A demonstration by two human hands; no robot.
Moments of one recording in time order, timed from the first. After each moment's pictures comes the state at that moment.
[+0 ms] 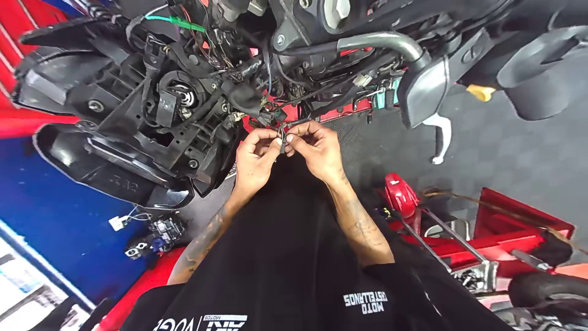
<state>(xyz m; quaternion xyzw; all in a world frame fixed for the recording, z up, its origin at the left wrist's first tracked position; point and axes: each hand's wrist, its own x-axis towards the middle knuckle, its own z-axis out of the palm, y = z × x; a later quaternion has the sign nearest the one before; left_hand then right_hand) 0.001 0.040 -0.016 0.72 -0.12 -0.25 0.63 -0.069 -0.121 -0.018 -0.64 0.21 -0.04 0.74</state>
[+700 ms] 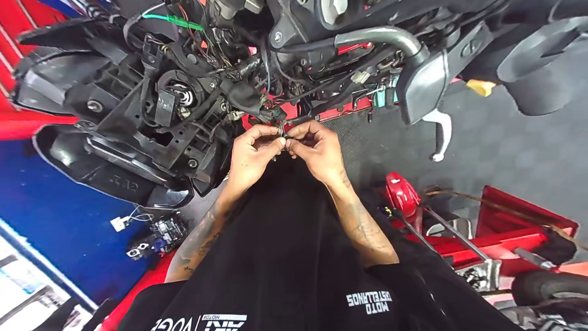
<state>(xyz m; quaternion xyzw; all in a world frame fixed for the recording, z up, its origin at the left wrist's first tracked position) 0.019 0.043 0.003 0.73 -0.11 -0.34 0.58 -0.075 -0.120 -0.010 -0.66 0.24 -0.01 0.71</state>
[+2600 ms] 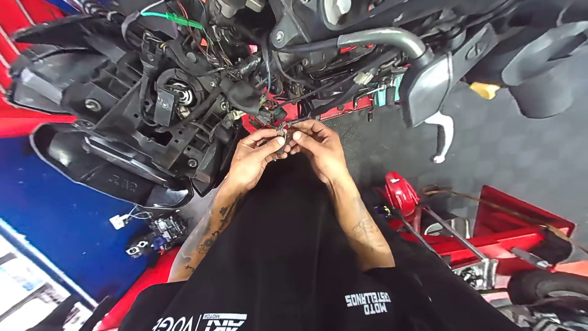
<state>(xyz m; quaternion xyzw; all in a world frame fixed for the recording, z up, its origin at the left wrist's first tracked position) 0.015 0.042 -0.007 0.53 0.07 -0.44 0.72 -0.079 -0.126 -0.028 -0.51 0.25 0.00 0.82</state>
